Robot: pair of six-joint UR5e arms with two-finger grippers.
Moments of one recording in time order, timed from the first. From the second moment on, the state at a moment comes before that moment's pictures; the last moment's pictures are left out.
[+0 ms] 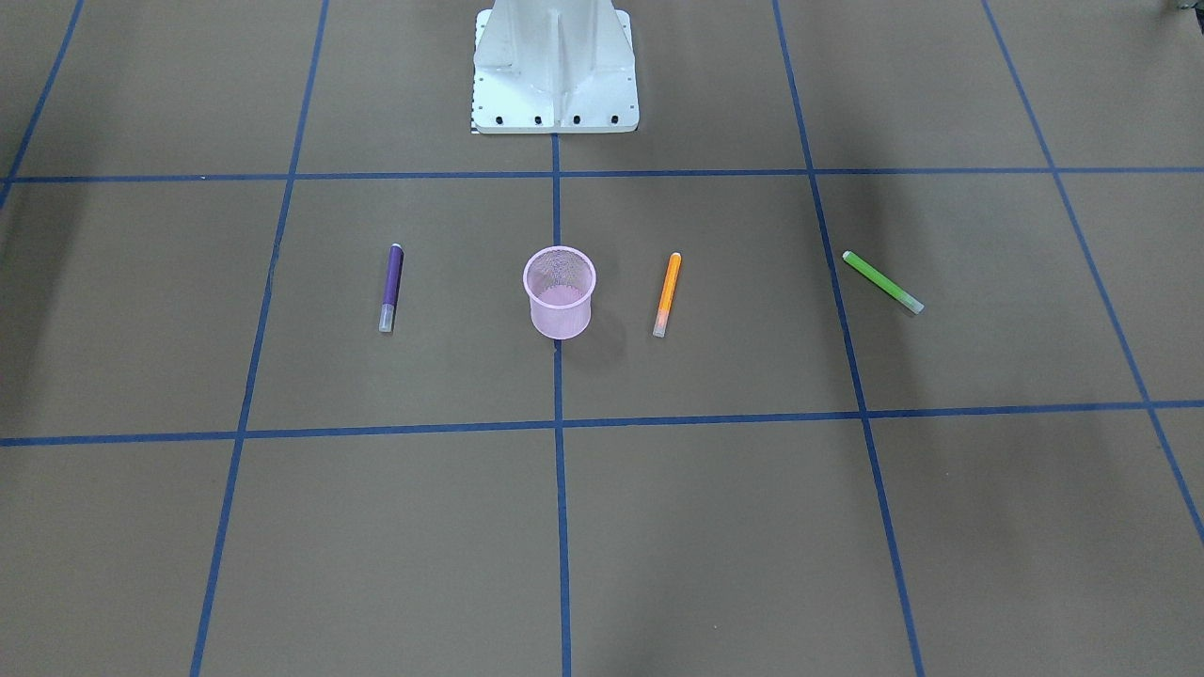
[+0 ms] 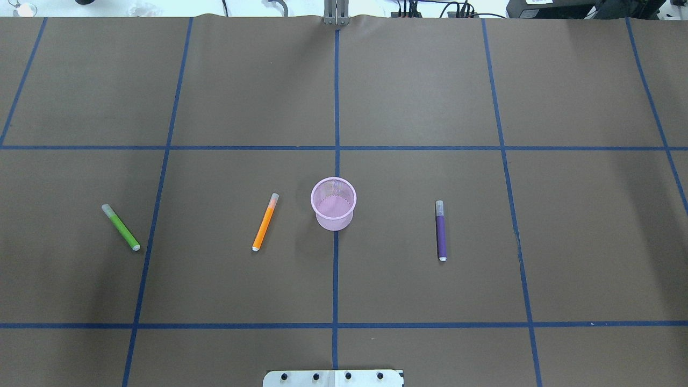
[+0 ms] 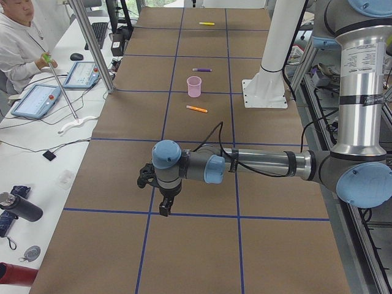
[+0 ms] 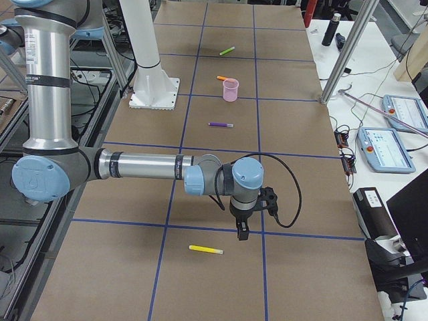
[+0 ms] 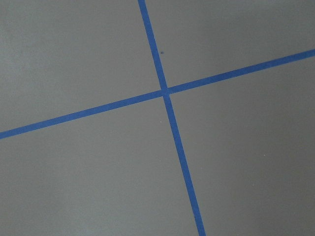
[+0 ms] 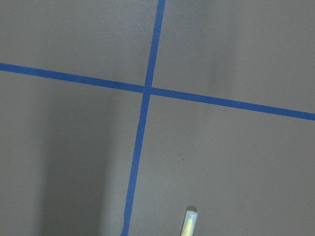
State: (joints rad) left arm -1.52 -1.51 -1.67 -1.66 -2.31 0.14; right arm 1.54 -1.61 1.61 -1.53 2.28 -0.10
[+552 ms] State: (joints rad) left arm -1.51 -1.50 -1.67 -1.66 -2.32 0.13; right arm 1.54 -1.62 1.63 -1.53 2.28 -0.10
